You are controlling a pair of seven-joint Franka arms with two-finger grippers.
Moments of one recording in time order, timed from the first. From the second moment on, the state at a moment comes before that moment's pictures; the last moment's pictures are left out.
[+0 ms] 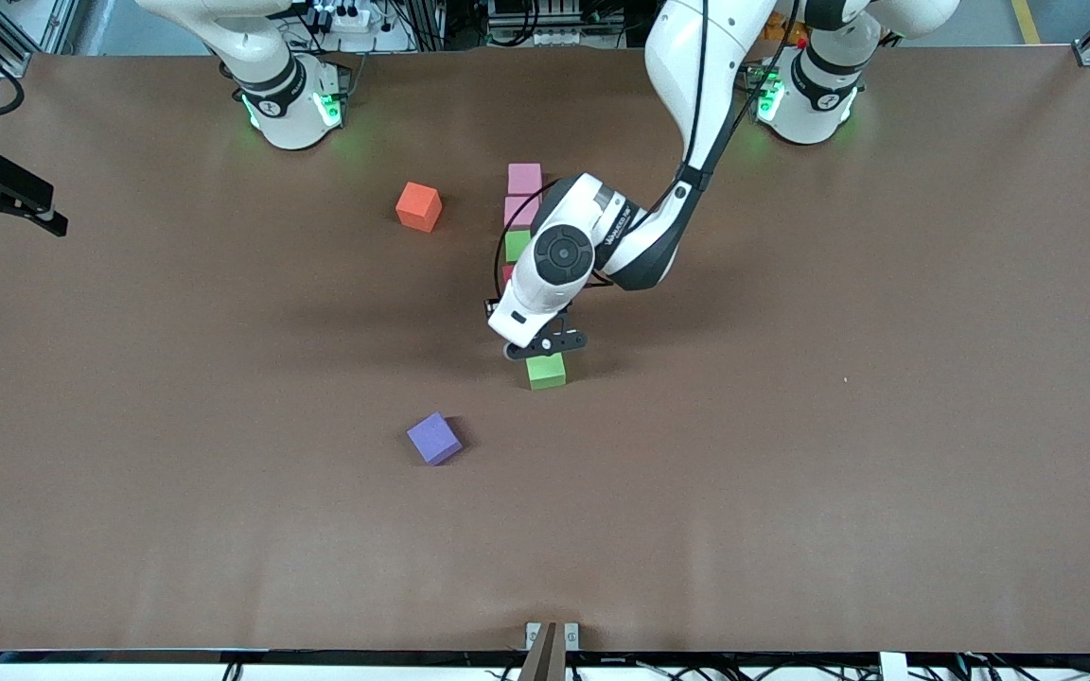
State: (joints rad) left arm -0.97 0.81 0.19 -1.39 -0.48 2.17 -0.75; right arm 0.01 0.00 -0.07 -1.46 0.06 1.47 -0.15
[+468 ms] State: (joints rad) left arm -0.97 0.81 0.16 -1.39 -0.41 2.18 -0.74; right arm 0.00 0.01 -0.07 -1.46 0.06 1.47 -0.15
